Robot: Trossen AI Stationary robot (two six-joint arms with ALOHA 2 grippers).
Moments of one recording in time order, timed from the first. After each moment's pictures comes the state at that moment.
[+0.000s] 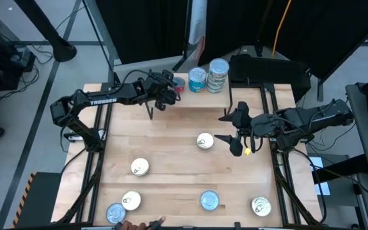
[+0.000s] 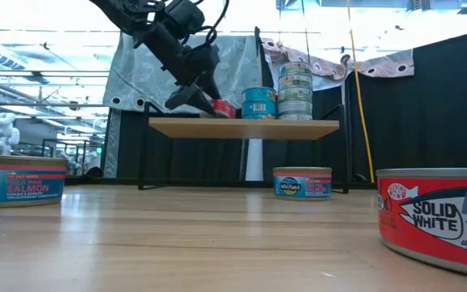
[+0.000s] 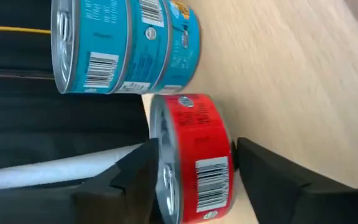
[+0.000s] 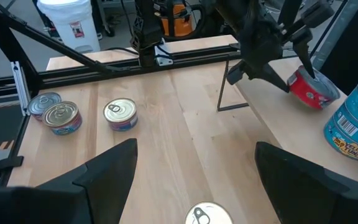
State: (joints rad) left arm 0.44 1.55 1.14 -0.19 -0.22 1.17; right arm 0.28 1.12 1.24 -0.61 0.45 0.31
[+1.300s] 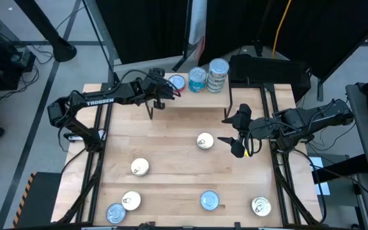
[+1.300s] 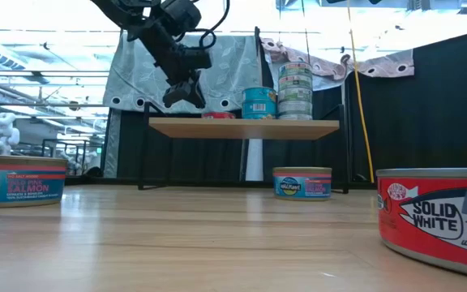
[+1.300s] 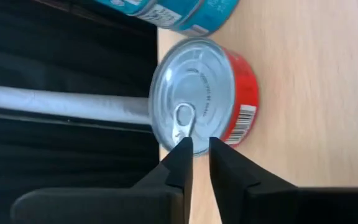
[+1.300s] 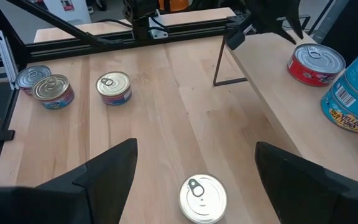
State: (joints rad) left arm 0.45 1.51 1.14 -0.27 -0.37 0.90; right arm 0.30 1.12 1.24 -0.73 0.45 0.36
